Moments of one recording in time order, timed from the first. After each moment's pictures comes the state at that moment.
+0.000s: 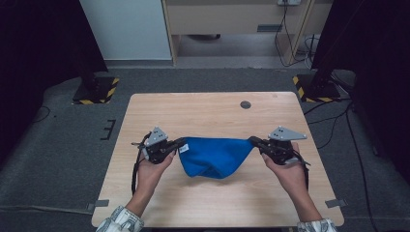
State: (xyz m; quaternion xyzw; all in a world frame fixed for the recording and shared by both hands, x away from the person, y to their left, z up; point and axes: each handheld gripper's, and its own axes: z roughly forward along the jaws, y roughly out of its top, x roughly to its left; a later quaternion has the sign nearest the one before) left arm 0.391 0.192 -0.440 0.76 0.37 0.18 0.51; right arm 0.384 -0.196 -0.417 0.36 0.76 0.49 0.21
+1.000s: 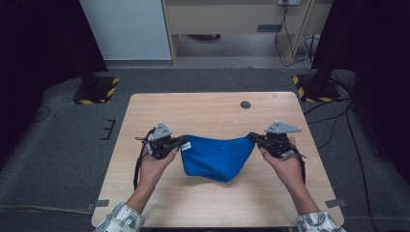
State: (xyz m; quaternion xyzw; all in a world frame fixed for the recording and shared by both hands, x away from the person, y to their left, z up) left arm 0.407 0.182 -0.434 0.78 0.36 0.18 0.48; right arm 0.412 -0.197 -0.426 0.38 0.77 0.47 0.20
